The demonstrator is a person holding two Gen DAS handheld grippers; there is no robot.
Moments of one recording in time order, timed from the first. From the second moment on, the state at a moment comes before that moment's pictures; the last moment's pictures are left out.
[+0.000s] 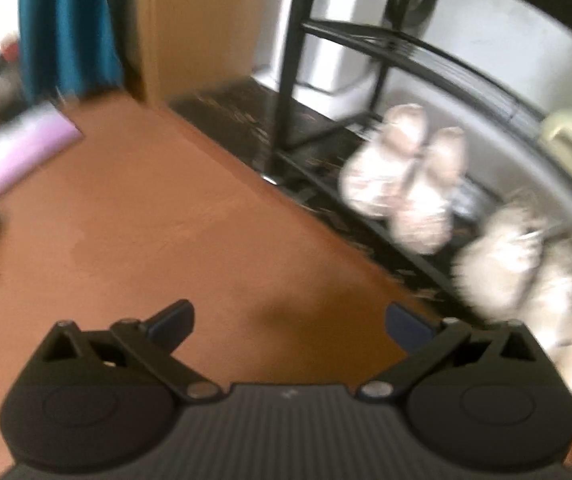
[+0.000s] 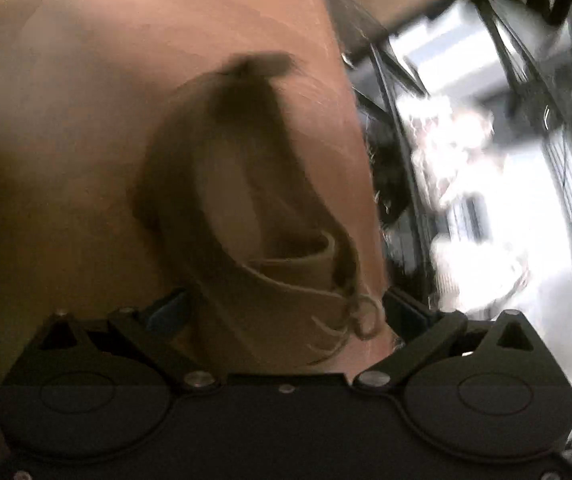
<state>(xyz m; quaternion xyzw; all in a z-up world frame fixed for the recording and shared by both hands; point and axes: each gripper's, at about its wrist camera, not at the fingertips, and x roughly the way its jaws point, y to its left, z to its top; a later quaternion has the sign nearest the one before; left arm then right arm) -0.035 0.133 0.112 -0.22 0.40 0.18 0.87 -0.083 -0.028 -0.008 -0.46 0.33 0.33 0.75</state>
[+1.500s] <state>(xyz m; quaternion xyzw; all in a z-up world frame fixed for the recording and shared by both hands) -0.057 0.165 0.086 -0.24 0.43 0.16 0.85 -0.023 -0.018 0.002 -0.03 0.49 0.11 0.87</state>
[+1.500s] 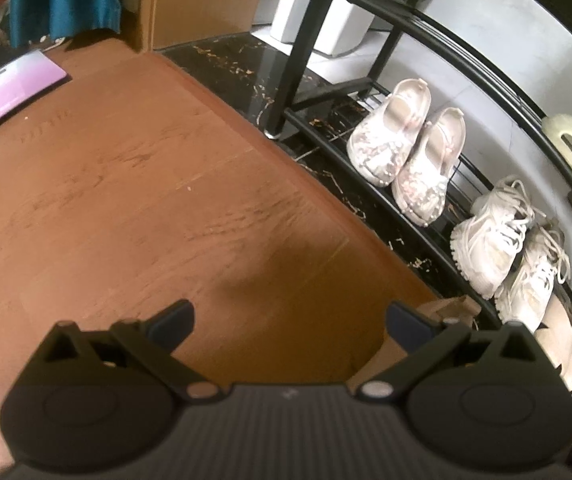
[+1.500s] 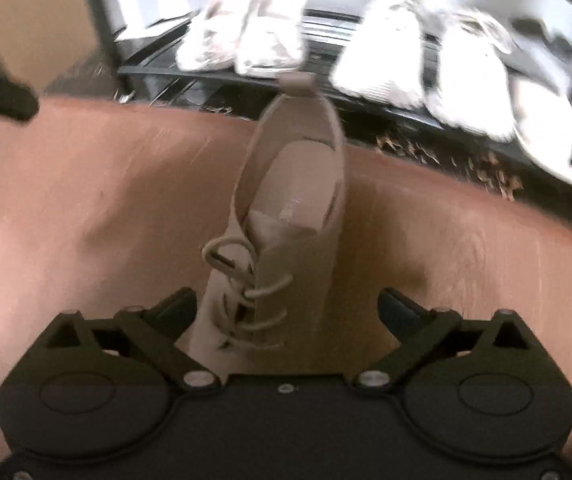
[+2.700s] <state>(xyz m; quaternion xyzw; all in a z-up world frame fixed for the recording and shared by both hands) -0.138 0.256 0.116 -0.08 0.36 0.27 0.89 -0.160 -0.087 0.113 0.31 0.38 0.09 0.87</state>
